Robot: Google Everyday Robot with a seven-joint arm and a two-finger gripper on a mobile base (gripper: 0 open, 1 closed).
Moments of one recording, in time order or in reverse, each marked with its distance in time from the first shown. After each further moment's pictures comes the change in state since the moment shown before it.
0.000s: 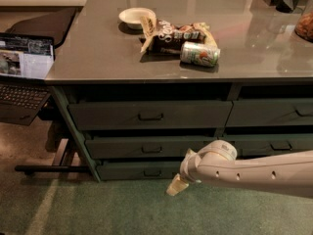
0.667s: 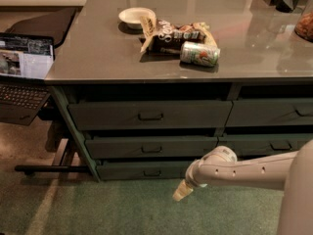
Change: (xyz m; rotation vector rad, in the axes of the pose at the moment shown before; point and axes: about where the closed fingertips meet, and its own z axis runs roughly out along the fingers) arm 0.056 -0.004 0.056 -0.061 0.088 0.109
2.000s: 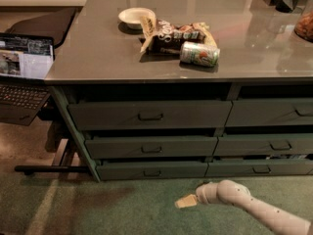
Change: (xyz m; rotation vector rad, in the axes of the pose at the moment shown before) arm 0.079 -0.012 0.141 -0.175 -0.277 0.361
